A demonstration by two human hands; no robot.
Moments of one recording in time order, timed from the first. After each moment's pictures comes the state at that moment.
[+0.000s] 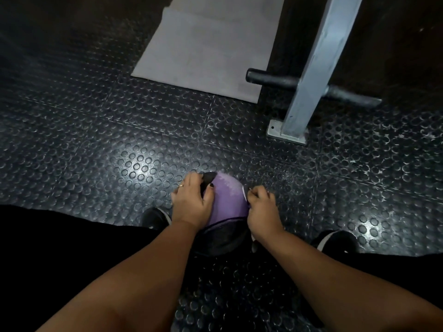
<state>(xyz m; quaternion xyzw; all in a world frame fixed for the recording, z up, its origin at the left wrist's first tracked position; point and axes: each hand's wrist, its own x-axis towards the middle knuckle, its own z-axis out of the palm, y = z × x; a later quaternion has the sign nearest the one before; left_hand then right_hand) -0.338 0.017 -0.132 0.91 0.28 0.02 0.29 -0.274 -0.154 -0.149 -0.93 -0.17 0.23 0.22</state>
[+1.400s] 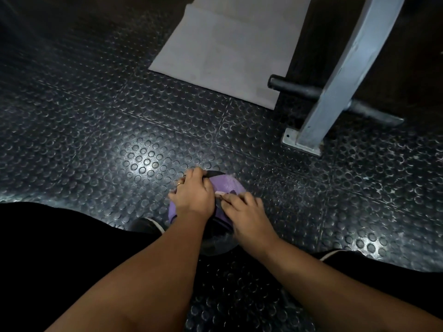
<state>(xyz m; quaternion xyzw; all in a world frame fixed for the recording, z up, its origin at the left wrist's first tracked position) -0.324 0.046 -0.126 0.86 0.42 -0.03 0.28 -0.293 -0.106 -0.111 -0.87 -0.46 0.11 0.13</state>
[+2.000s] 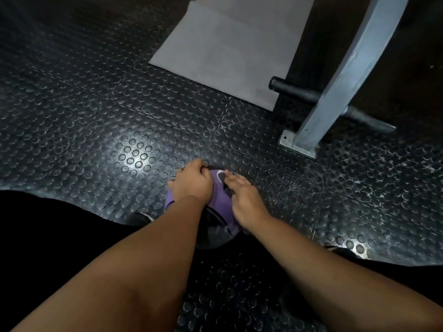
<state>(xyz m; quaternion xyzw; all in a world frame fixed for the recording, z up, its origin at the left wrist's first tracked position) -0.310 0.061 -0.127 0.84 0.43 -0.01 0.33 -0.265 -0.076 -0.118 -0.87 -0.30 0.25 0.30</state>
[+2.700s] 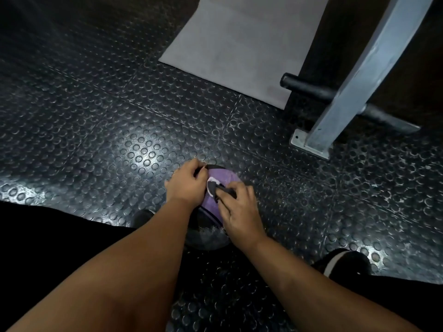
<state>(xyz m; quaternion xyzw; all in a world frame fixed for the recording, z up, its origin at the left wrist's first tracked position) -0.328 0.086 -0.137 0.83 0.41 -0.01 0.37 -0.299 -0.077 -0.132 -0.87 -0.37 0.09 0.33</state>
